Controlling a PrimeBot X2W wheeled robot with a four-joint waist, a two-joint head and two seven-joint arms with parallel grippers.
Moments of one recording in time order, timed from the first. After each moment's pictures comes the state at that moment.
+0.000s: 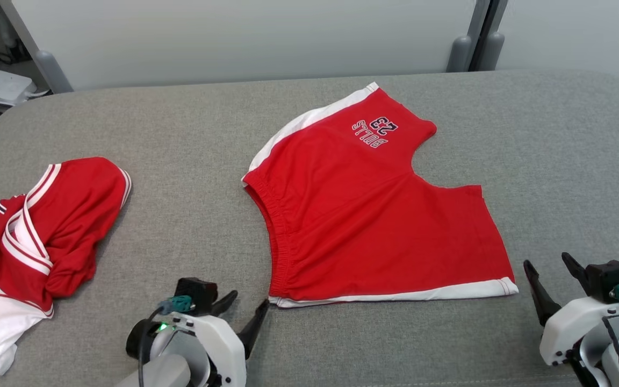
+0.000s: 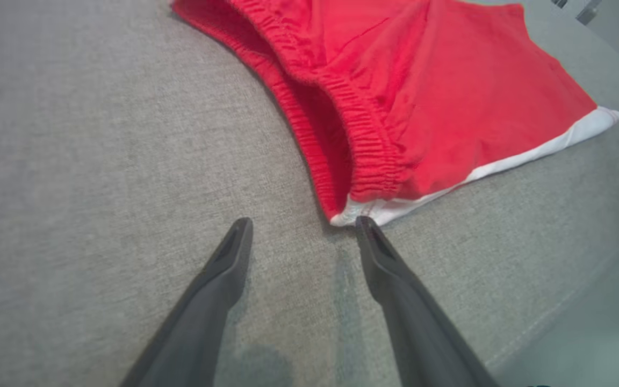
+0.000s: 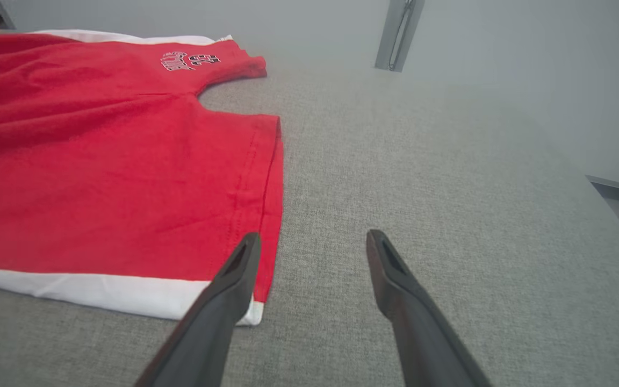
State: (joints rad) left arm -0.53 0.25 -1.14 0.78 -1.06 -0.01 -0.20; right arm -0.35 -0.30 0.28 0.78 0.30 0.13 -0.23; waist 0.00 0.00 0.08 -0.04
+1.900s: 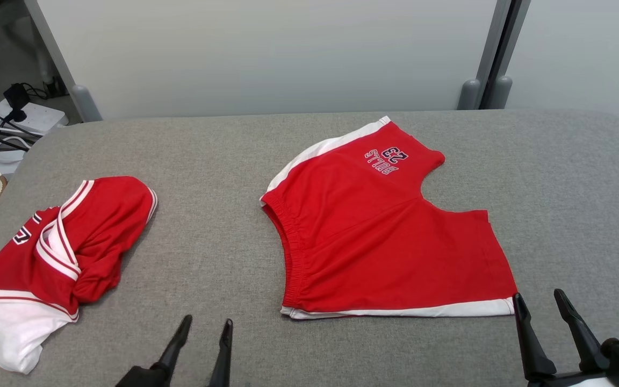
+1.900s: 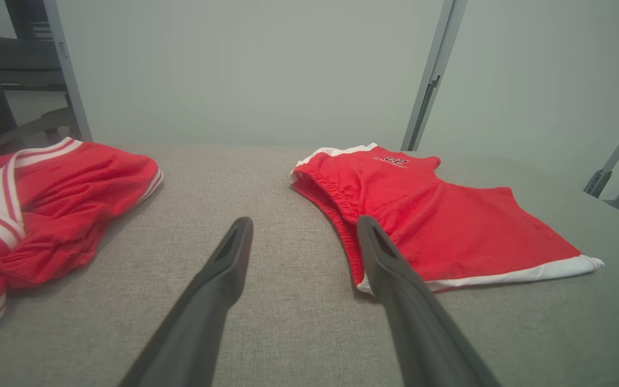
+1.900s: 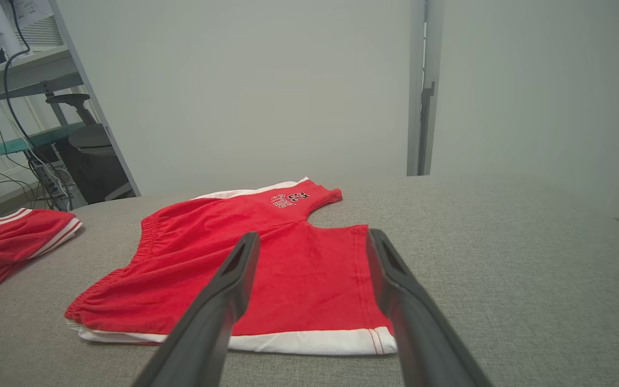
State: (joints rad) left arm 0.13 0.05 -0.17 0.14 -0.22 -0.03 -0.25; right arm 0.12 -0.12 0.06 0.10 0.28 0.13 -0.25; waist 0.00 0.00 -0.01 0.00
